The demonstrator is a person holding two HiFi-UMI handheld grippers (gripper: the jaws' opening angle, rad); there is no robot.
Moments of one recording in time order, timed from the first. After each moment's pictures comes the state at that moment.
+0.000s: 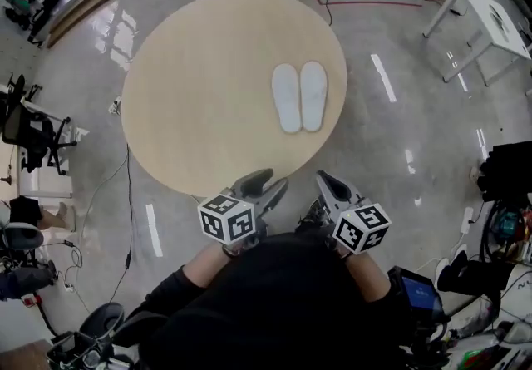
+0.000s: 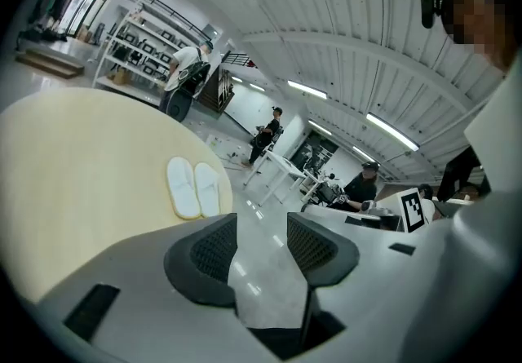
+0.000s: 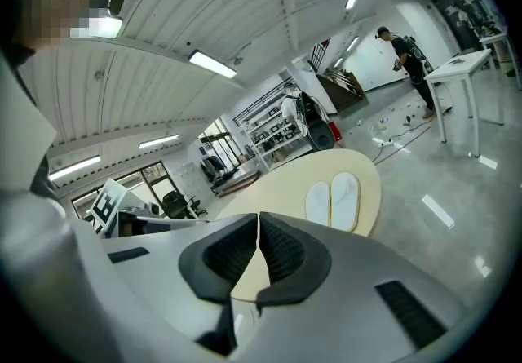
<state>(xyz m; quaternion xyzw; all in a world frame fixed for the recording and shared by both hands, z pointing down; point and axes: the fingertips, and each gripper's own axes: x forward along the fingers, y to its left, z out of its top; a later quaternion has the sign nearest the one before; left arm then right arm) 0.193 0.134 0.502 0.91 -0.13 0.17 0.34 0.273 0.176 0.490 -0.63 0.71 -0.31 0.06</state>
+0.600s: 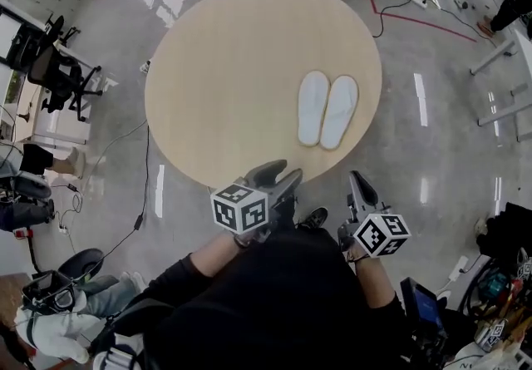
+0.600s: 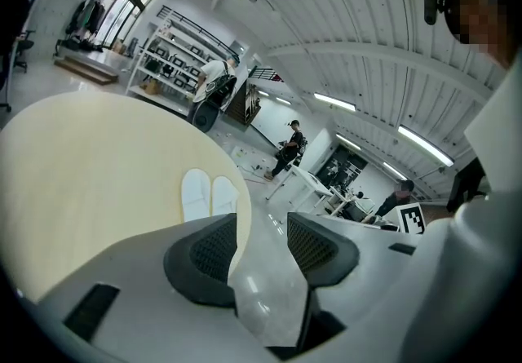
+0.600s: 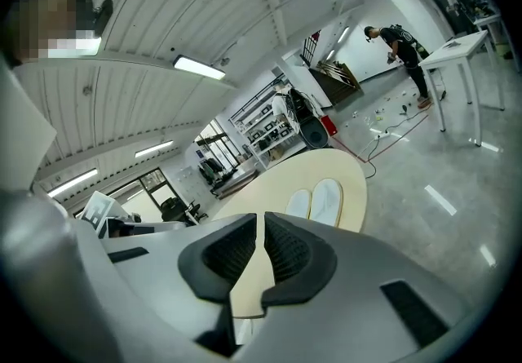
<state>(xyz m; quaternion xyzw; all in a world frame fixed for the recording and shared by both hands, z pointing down) 0.234 0.066 0.504 0.89 -0.23 0.15 0.36 0.366 0.117 0.506 -0.62 0.70 -0.34 0.08</state>
